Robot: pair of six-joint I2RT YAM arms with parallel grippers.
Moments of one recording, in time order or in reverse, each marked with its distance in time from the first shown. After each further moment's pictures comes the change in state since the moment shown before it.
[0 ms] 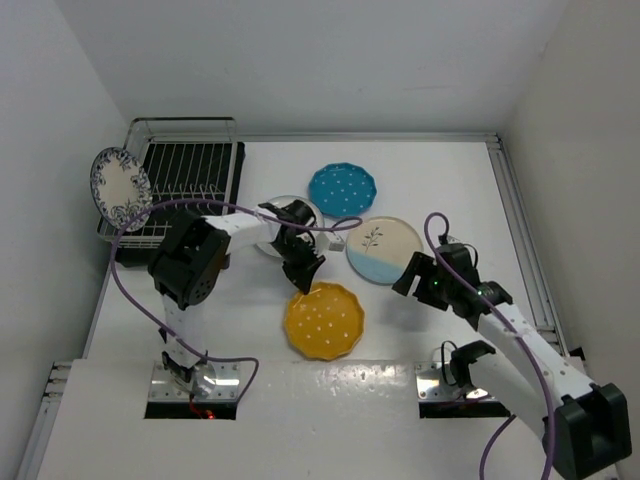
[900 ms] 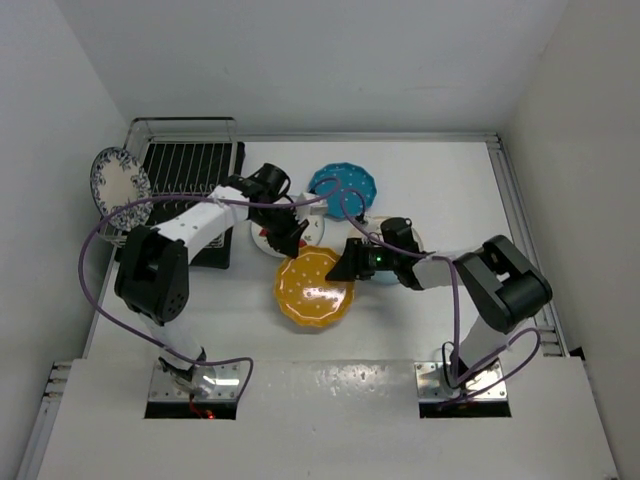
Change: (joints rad) left arm 0.146 -0.179 0.146 -0.155 0.010 0.095; right arm 0.154 0.884 0.129 1.039 -0.676 -0.117
